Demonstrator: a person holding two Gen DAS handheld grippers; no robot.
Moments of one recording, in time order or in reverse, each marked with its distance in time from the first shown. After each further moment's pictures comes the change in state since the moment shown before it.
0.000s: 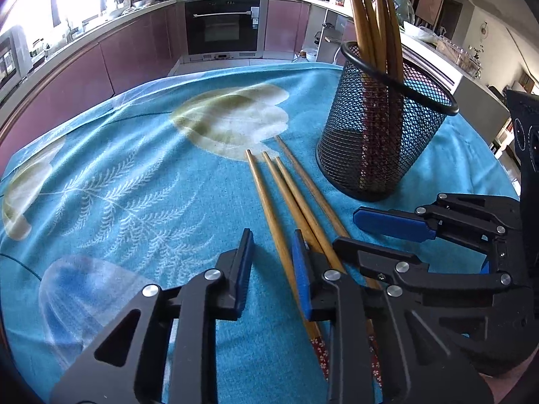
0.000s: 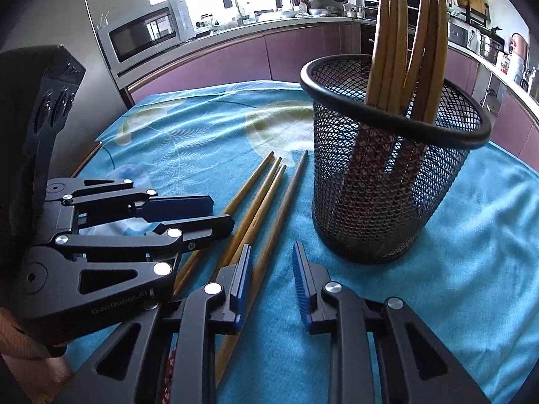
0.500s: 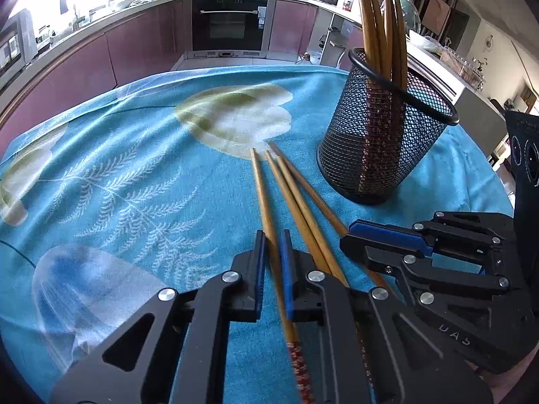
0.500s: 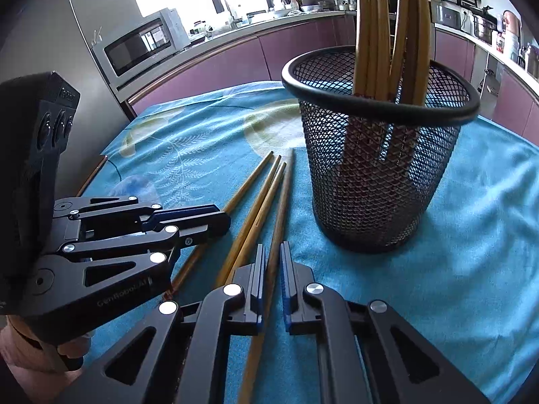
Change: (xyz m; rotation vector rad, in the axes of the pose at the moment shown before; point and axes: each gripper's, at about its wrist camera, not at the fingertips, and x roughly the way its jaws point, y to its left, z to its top) left arm -0.002 0.003 -0.002 -0.054 -0.003 -0.022; right arm -0.004 -0.007 -0.003 0.076 0.001 0.056
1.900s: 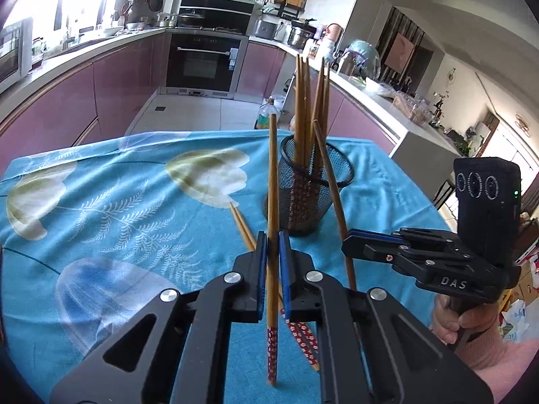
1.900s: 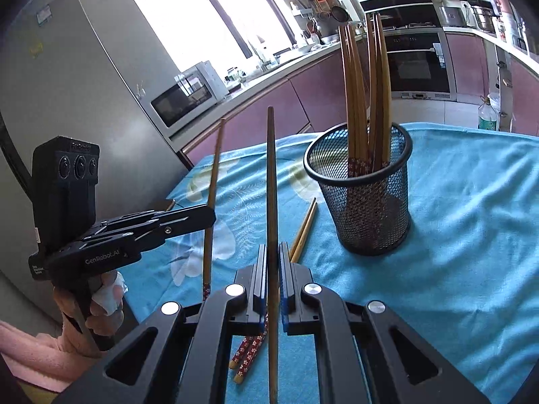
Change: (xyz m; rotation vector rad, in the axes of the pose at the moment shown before) left arm -0.115 -0.002 -0.002 -0.005 -0.194 -0.185; right arm -0.090 -0.027 -0.009 0.075 -0.173 0.249
